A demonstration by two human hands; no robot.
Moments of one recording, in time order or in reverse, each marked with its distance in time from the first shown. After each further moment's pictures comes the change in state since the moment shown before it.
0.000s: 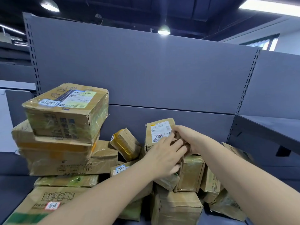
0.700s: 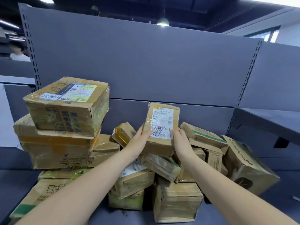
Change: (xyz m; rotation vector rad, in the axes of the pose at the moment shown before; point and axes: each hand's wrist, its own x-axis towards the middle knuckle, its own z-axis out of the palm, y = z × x) left_hand -0.042 -0.049 0.017 -1.472 0.030 -0.989; right_hand -0.012 0.049 0.048 0.288 0.209 -0.328
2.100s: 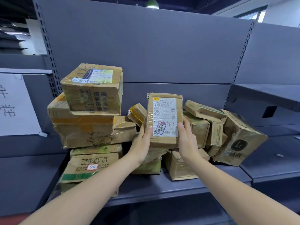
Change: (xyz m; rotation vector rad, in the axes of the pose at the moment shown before) left_hand -0.128 -0.034 -0.044 -0.006 -0.001 0.012; right_hand -0.126 0.038 0.050 -0.117 0.129 -0.265
